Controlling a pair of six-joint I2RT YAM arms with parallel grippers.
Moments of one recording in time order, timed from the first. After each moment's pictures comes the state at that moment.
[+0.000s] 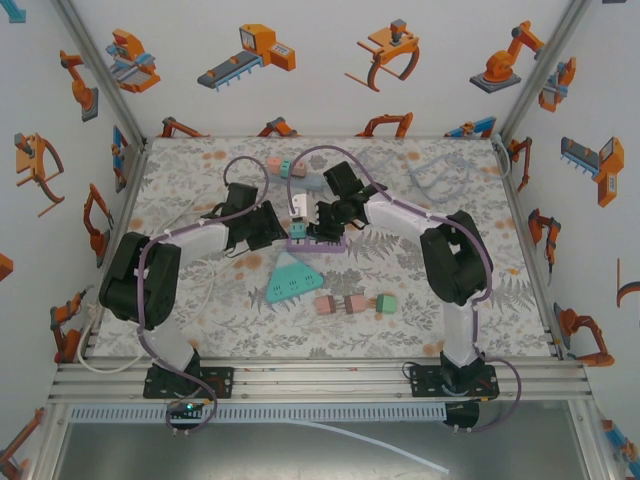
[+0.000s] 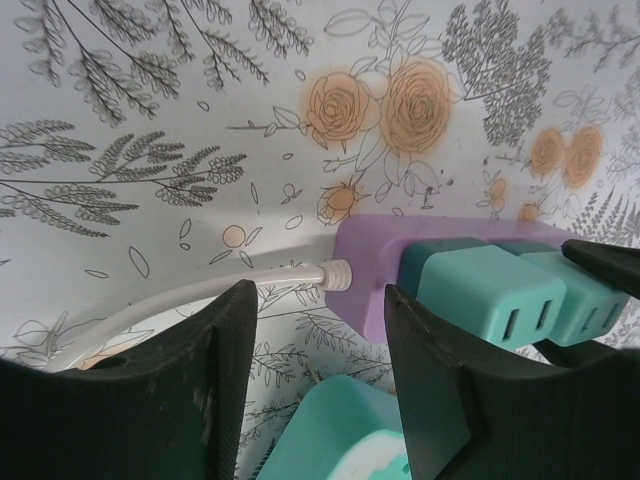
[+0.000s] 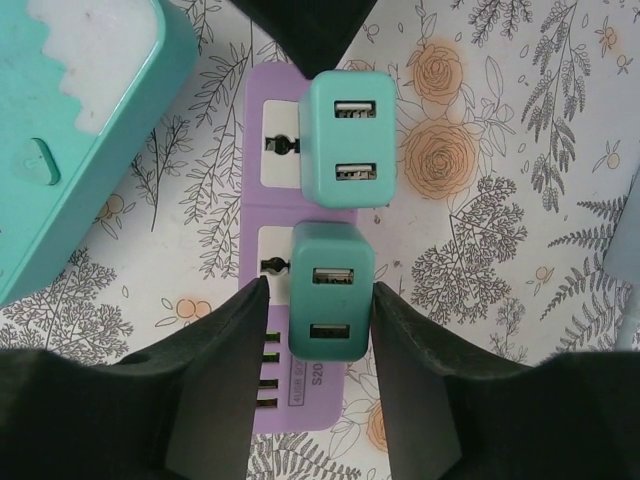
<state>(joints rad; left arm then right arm) -0.43 1.73 0.96 -0.09 0.13 -0.68 0.62 2.00 1.49 -0.48 -0.51 -0.96</state>
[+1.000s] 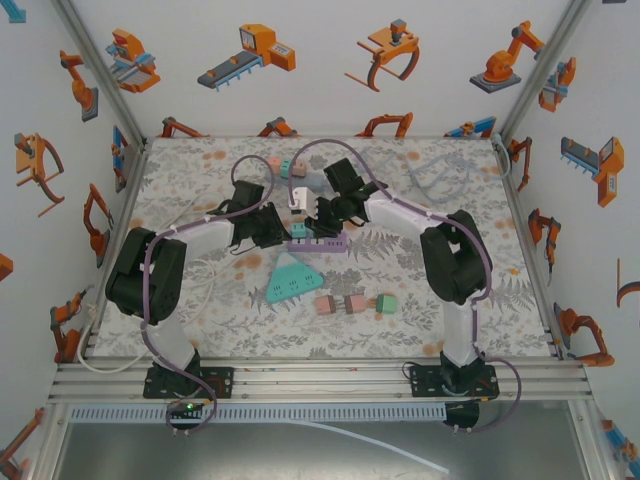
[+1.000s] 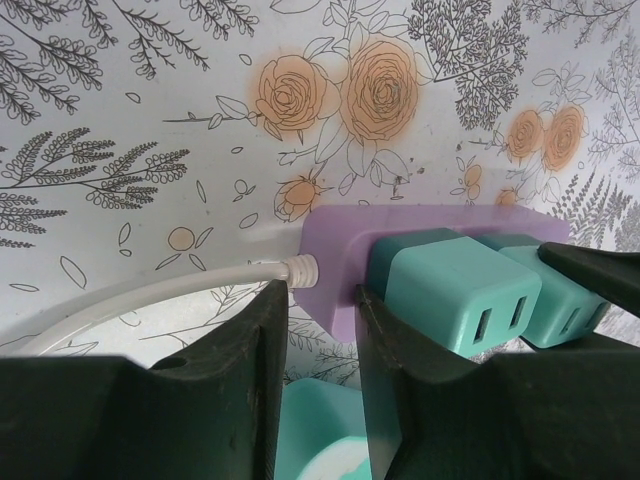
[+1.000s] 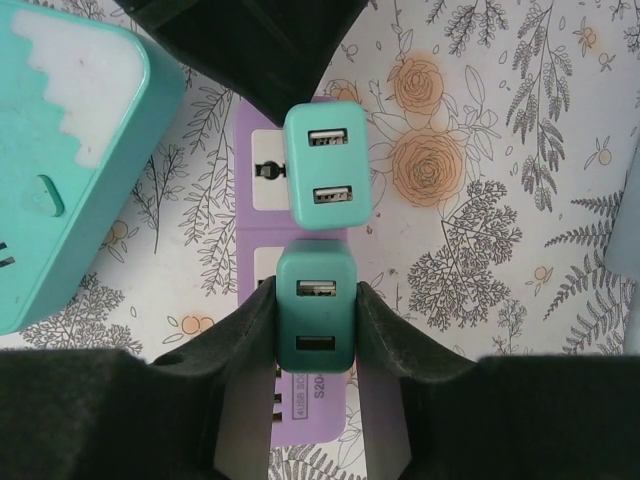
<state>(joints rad) -0.46 1.78 1.02 -0.13 0.16 -0.70 0.61 2.01 1.52 -0.47 -0.54 -0.86</state>
